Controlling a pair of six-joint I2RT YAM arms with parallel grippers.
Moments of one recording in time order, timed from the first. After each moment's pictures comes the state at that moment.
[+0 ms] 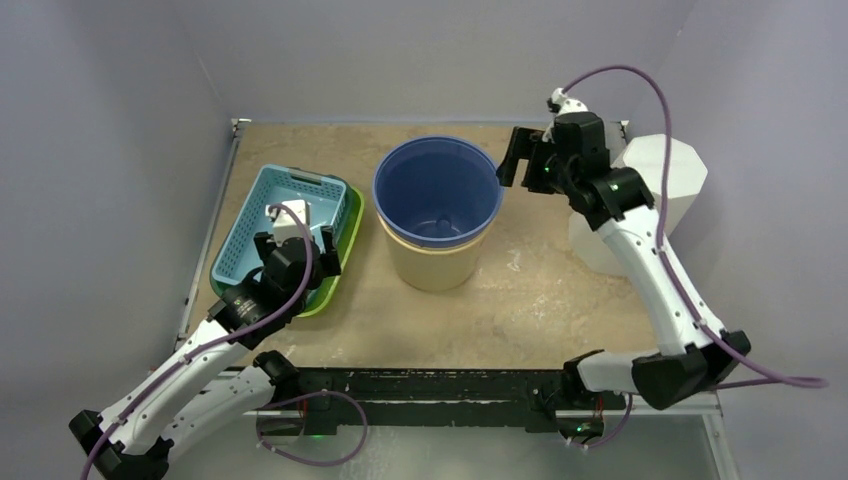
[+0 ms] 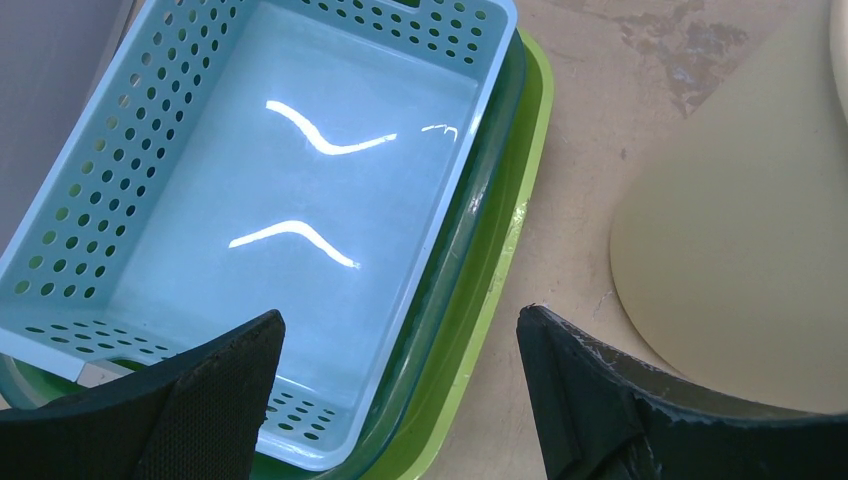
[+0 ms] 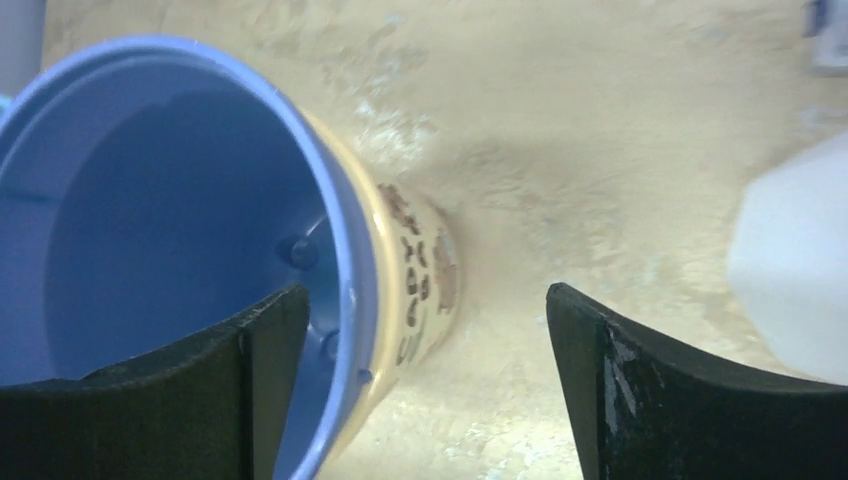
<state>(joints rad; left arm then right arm) -0.69 0.71 0.75 -0.62 -0.71 -0.44 0.36 1.34 1.53 -0.81 0.02 0.41</state>
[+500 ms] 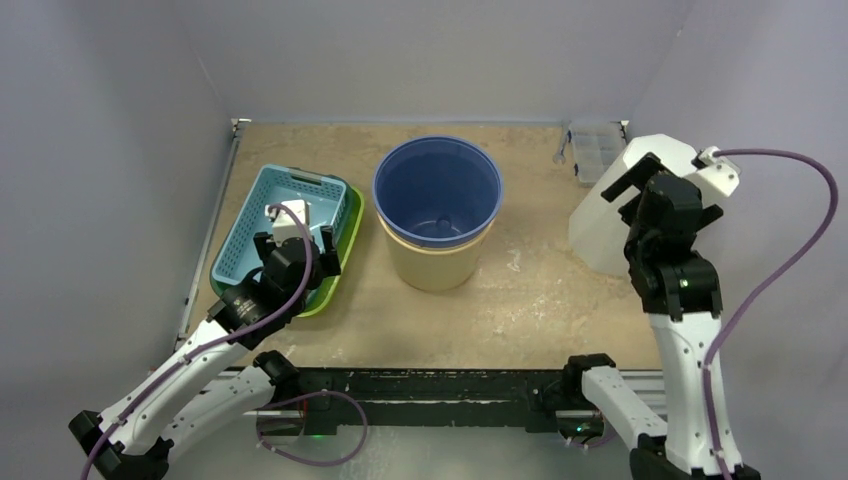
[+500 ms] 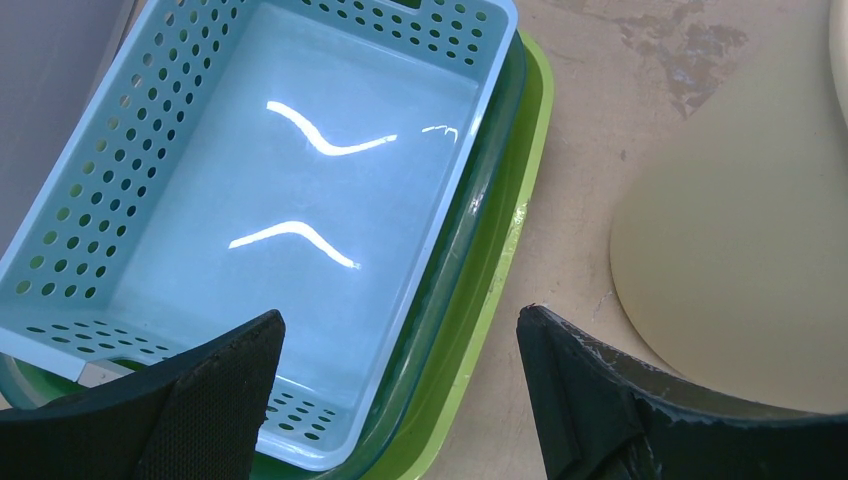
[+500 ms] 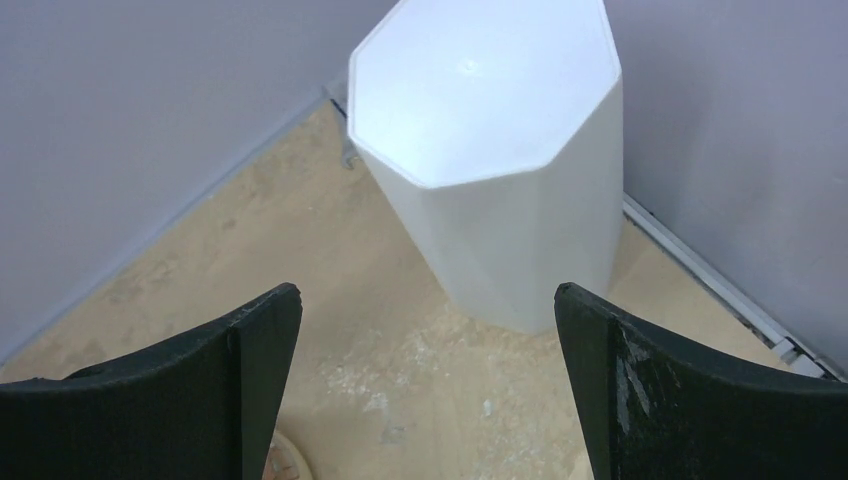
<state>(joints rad) -0.69 0.71 0.75 -0.62 -0.71 -0.44 0.10 0.83 1.27 -0.78 0.58 0.52</state>
